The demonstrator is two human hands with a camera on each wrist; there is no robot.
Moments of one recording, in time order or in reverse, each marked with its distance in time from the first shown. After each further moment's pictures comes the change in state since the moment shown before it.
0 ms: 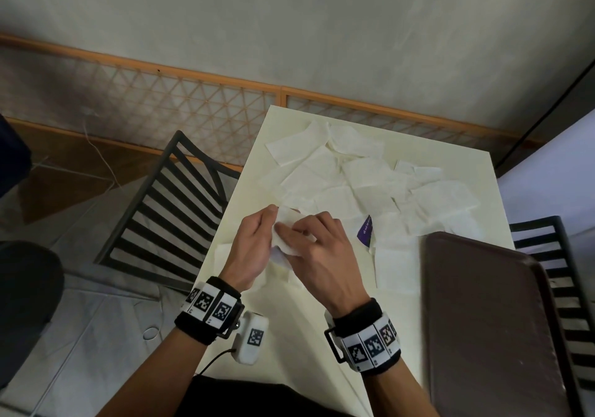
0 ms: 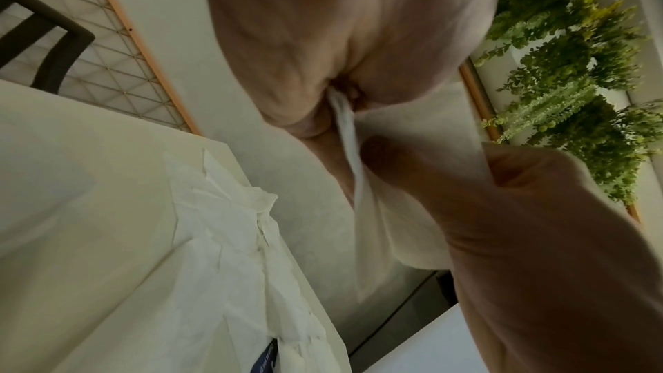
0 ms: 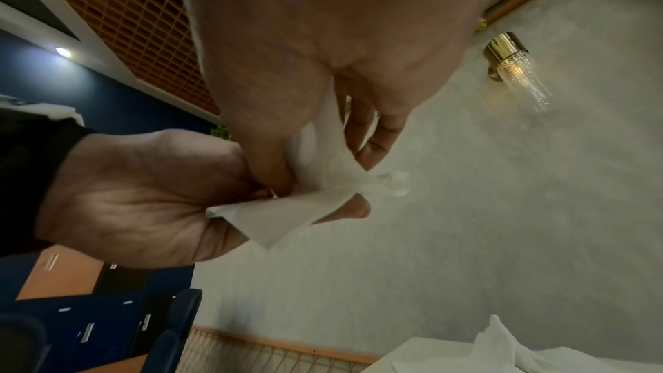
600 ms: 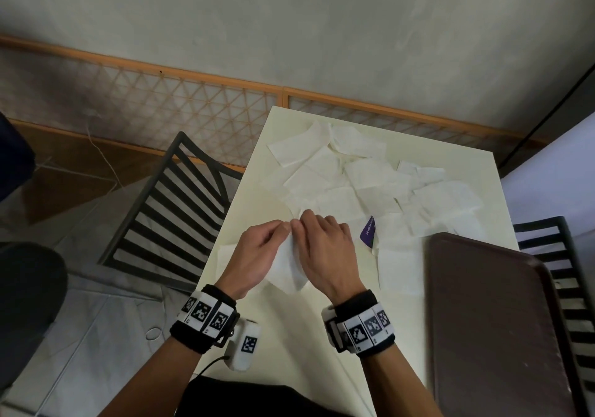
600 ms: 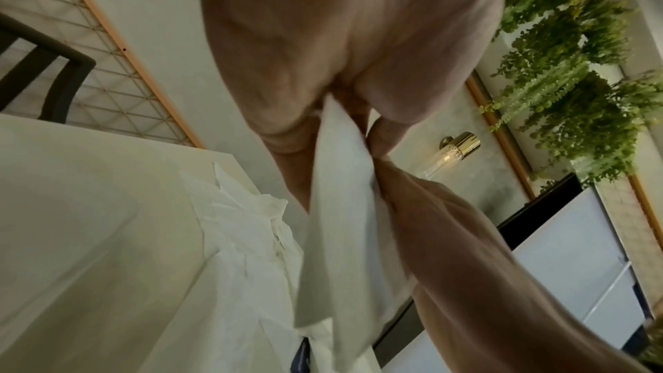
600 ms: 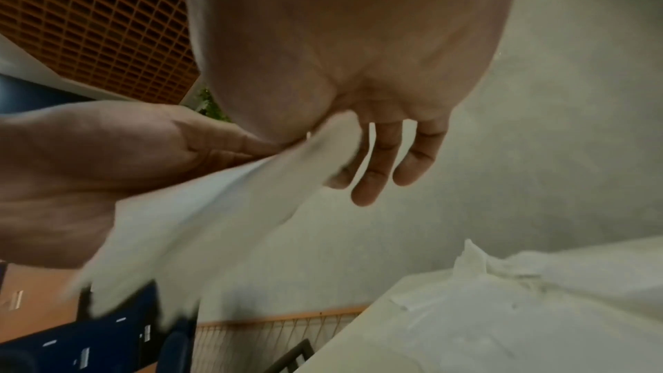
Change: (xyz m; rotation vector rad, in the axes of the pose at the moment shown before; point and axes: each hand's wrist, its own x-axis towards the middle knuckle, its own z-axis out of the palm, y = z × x) left_hand 0.000 -0.021 -0.016 0.311 -0.112 0.087; right_hand 0.006 0.011 0.024 -0.036 -0.147 0.335
